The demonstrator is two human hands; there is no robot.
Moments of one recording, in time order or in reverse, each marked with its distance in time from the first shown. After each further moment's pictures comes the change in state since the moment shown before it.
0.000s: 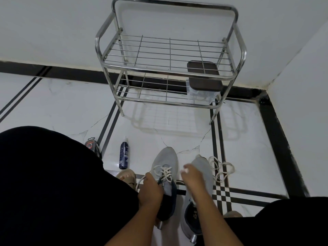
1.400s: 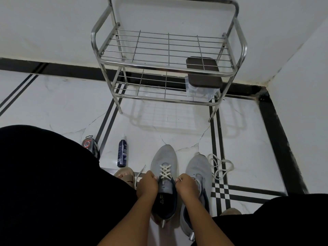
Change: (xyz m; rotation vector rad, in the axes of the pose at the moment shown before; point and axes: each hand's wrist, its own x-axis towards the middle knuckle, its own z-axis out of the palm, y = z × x) left_hand 0.025 -0.005 0.002 -0.030 -0.082 -0.055; right_hand 0.000 0.025 0.037 -0.167 -0.037 0.097
